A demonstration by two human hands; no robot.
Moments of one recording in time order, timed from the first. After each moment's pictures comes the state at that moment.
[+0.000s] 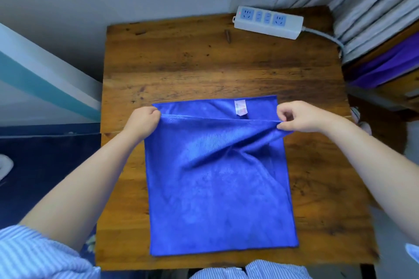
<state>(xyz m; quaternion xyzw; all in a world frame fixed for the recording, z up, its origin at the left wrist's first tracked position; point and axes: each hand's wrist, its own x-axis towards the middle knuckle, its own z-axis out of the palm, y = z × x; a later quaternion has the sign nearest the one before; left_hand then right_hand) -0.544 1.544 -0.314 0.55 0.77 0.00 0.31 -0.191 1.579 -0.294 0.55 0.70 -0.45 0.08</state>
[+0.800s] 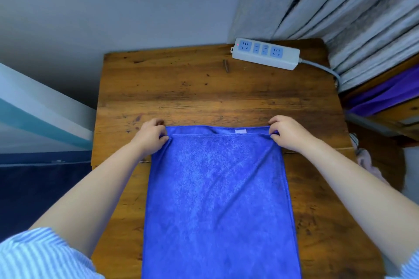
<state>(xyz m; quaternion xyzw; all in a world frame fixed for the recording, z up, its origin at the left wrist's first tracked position) -0.554 1.596 -0.353 0.65 0.69 -0.10 0.31 -0.211 1.620 -0.333 0.60 0.74 -0.27 0.12</state>
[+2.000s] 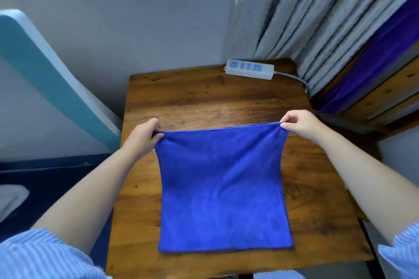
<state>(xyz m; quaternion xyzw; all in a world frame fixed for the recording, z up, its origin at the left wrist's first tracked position) -0.562 1.502 -0.245 0.67 0.69 0.11 0.24 -0.176 1.539 -0.238 0.66 0.60 -0.42 -0.16</state>
